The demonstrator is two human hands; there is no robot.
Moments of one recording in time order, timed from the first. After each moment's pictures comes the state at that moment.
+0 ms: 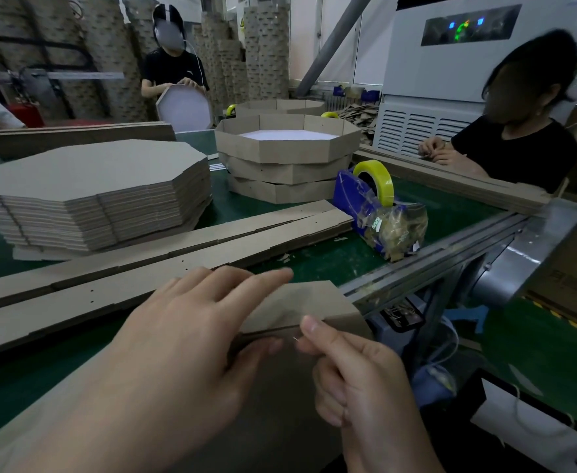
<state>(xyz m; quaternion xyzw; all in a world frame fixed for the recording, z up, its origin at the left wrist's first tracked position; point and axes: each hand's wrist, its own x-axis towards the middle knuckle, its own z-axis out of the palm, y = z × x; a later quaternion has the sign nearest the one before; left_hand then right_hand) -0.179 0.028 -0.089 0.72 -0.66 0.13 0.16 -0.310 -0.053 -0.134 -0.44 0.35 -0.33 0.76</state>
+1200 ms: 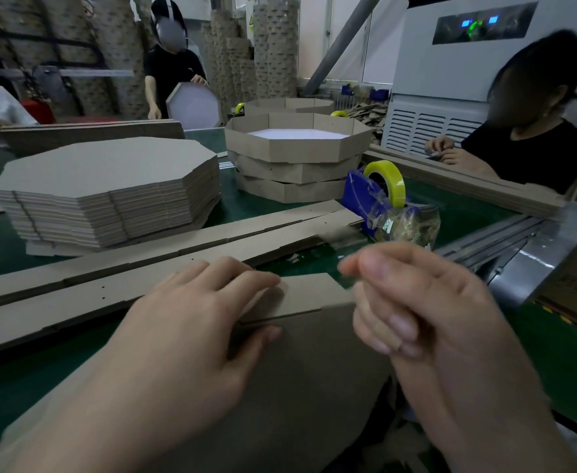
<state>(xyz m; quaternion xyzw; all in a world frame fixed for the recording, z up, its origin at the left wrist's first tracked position) -0.168 0.027 -0.088 0.75 -0.63 0.10 0.18 -0.332 -0.073 -0.085 -0.57 0.13 -0.37 0.72</state>
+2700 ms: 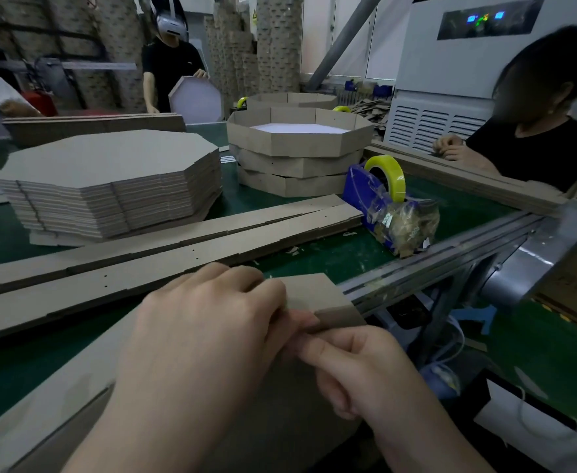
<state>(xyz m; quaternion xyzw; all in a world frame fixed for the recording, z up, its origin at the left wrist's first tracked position) -0.197 0.023 -0.086 0.75 -0.60 0.23 0.18 -0.320 -0.065 -0.131 -0.64 0.31 -0.19 0.67</state>
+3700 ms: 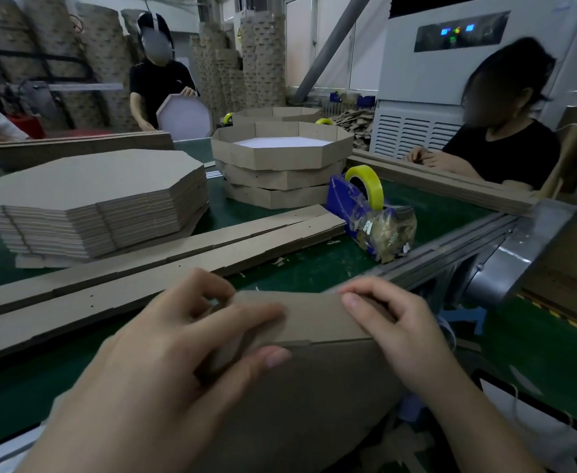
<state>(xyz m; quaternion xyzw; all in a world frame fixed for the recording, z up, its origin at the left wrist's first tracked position) -0.193 0.046 -0.089 0.70 -0.64 0.09 0.29 -0.353 -0.128 -0.147 -0.75 0.24 -0.40 0.47</state>
